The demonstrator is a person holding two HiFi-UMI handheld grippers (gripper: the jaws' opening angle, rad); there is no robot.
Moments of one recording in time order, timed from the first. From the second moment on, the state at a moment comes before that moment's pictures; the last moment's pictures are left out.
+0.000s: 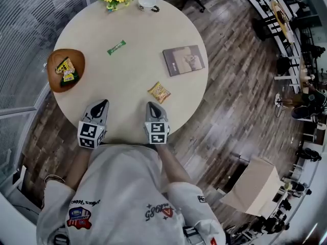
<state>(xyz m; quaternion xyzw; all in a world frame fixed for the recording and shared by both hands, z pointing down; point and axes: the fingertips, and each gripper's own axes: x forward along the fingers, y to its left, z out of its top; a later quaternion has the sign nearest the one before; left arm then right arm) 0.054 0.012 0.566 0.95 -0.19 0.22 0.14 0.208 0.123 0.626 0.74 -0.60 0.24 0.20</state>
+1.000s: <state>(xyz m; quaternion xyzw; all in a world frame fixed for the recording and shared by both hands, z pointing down) 0.016 0.001 0.575 0.93 -0.23 0.24 0.16 0.280 0.127 0.744 0.64 -0.57 0.39 0.34</state>
